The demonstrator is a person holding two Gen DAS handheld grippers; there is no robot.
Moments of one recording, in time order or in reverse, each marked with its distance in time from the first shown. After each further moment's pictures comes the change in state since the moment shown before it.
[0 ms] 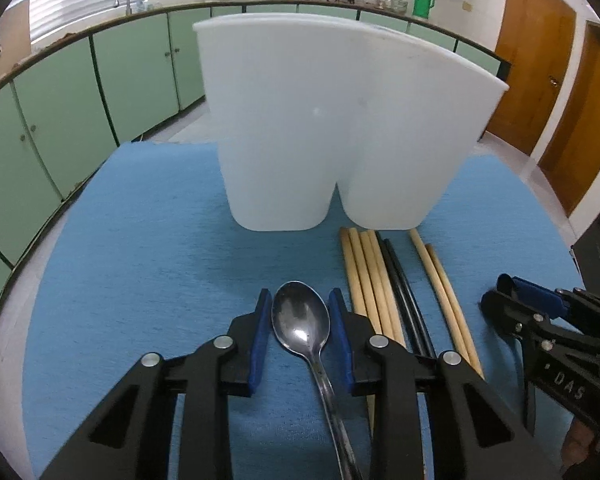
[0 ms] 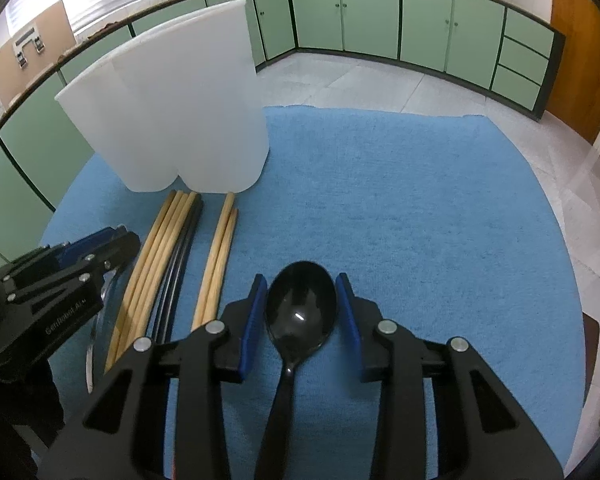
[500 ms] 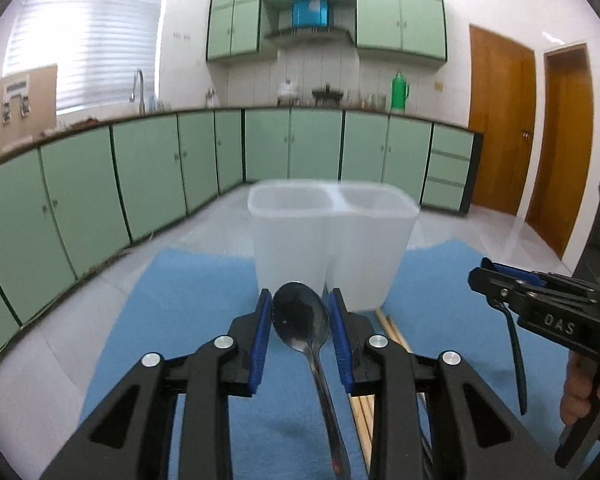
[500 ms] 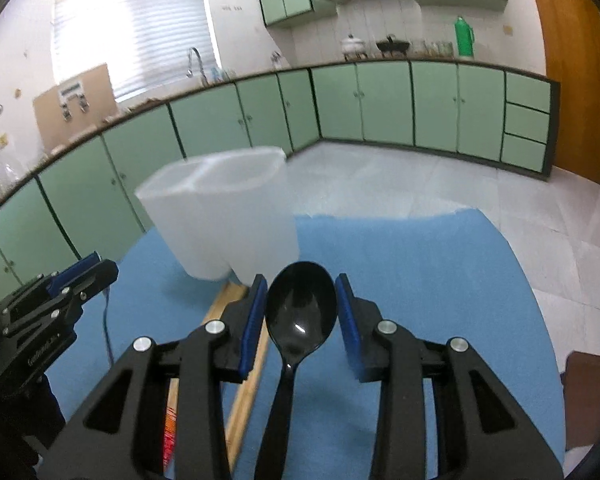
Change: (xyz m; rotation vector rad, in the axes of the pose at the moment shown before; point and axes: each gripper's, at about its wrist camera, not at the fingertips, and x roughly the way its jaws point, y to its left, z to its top) left arm -0.112 0.010 -0.027 0.050 -0.423 0.003; right arm -0.068 -0.008 0.006 -0.023 -0.357 0.113
